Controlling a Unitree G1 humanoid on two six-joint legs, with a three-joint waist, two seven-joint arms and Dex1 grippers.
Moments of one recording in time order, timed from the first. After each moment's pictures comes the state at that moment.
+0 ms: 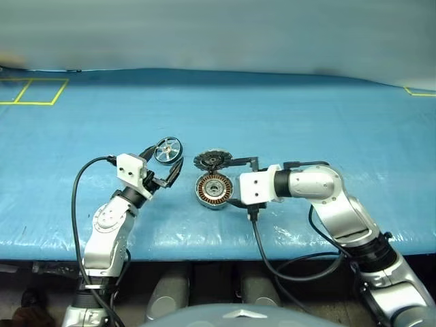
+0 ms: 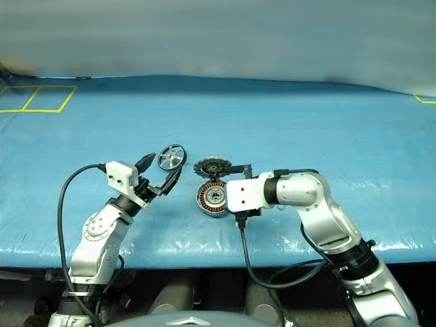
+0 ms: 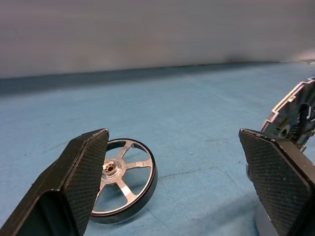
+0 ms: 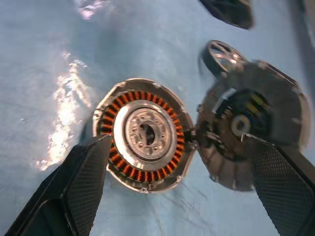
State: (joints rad) left arm -0.03 0.27 0.03 -0.16 -0.29 0.06 -0.46; right arm -0.31 -0.57 0.25 -0.39 -0.20 0.25 1.02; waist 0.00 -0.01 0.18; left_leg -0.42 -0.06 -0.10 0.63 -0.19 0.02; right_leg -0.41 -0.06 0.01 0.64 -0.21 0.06
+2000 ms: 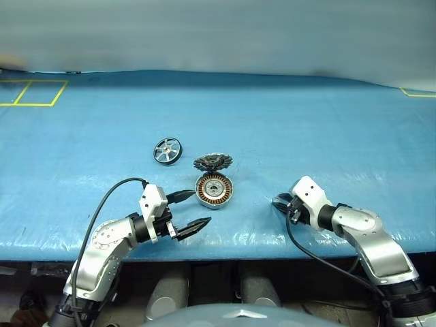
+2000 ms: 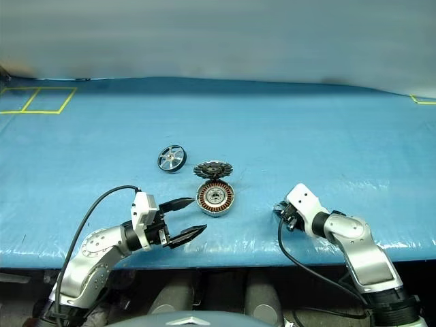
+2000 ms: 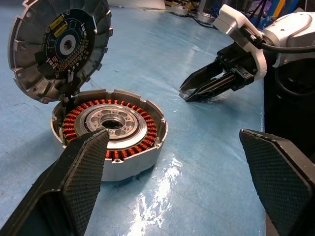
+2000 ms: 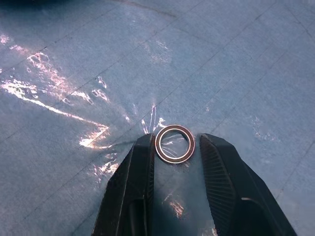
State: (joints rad) left arm 0.11 0.46 -0.13 -0.27 -0.44 0.21 -0.89; right arm 0.03 -0.68 0.05 -0.24 0.11 0.51 0.73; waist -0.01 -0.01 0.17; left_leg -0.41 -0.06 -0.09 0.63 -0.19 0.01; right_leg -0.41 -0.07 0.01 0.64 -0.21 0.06
